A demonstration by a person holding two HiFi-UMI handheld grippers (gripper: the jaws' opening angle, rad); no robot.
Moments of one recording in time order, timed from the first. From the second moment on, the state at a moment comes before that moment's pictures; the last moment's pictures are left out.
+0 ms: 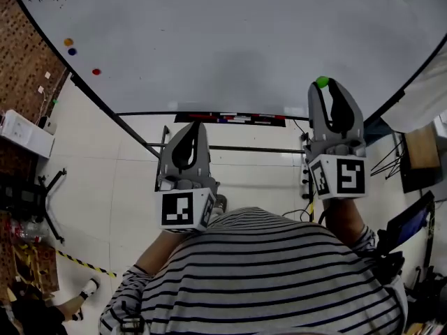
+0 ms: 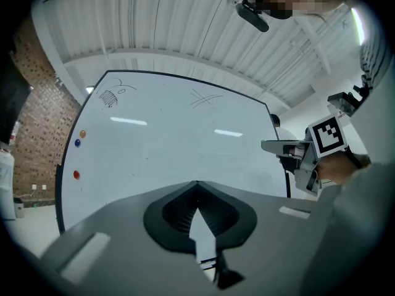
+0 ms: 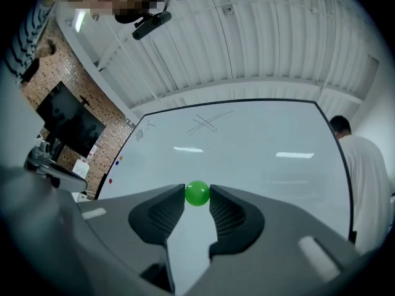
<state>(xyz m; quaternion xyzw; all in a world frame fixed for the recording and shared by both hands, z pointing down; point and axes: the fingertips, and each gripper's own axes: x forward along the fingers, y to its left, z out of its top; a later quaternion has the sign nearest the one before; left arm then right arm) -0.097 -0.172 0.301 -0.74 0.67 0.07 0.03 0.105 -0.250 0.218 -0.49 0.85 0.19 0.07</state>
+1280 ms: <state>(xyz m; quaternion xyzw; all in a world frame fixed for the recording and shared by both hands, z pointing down) -0.251 -0.262 0.293 -0.73 0.68 0.07 0.06 0.001 -0.397 0.187 -0.57 0.78 0.27 0.05</state>
